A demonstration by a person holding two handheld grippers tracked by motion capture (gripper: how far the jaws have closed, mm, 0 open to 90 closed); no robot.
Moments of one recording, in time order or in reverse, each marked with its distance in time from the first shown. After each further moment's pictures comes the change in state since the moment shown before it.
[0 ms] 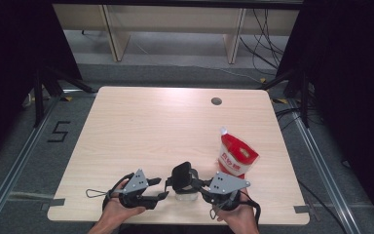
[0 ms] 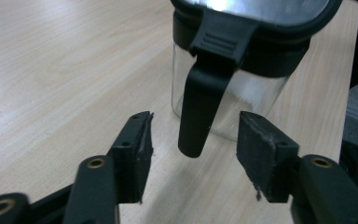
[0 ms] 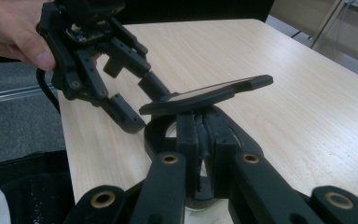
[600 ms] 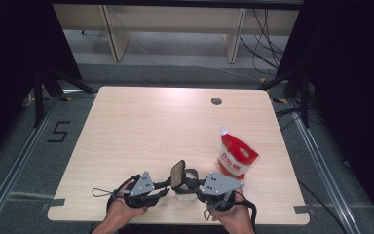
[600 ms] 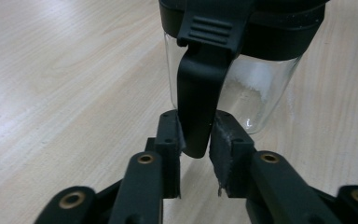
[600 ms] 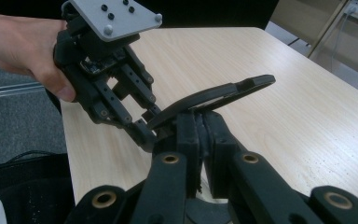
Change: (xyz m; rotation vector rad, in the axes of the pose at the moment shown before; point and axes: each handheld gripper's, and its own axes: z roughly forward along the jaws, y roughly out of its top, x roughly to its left) left arm -0.003 0.001 0.009 0.030 0.020 0.096; right arm 0.010 0.015 0.006 0.000 0.000 -0.011
